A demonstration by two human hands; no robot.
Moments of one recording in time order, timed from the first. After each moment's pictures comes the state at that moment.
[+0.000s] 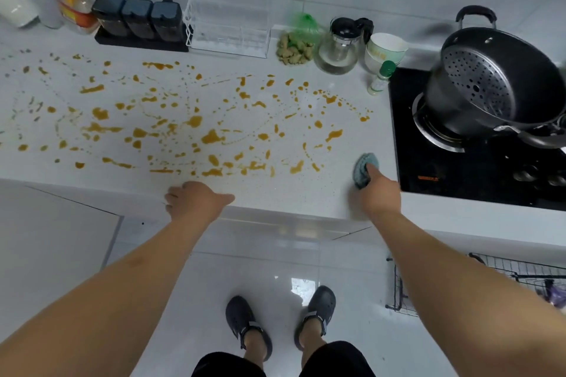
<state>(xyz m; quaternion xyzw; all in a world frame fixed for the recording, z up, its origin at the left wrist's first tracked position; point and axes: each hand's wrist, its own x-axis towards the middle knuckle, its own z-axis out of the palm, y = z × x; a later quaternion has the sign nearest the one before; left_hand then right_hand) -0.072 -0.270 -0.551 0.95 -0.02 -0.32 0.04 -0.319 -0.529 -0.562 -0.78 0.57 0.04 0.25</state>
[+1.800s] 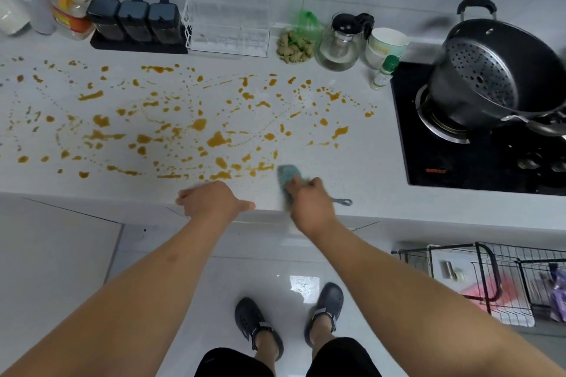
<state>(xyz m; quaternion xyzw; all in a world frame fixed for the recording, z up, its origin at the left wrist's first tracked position) -0.065 -0.284 -0.558 0.93 -0.14 -0.32 -0.10 -0.226 -0.406 -0.576 -0.92 0.34 0.08 0.16</state>
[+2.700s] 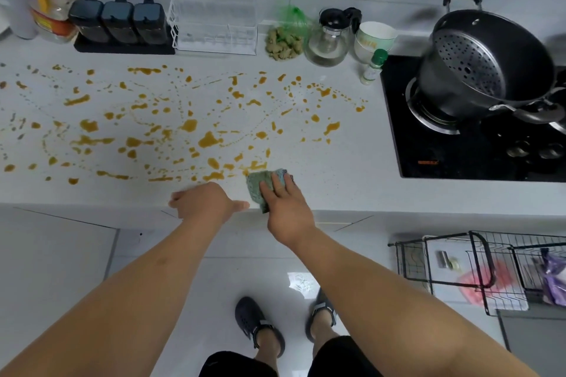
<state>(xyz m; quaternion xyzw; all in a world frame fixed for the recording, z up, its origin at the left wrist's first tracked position) -0.061 -0.284 -0.567 0.93 -0.13 -0.33 -0.12 -0.218 -0.377 -0.589 -0.93 0.28 0.14 0.19</state>
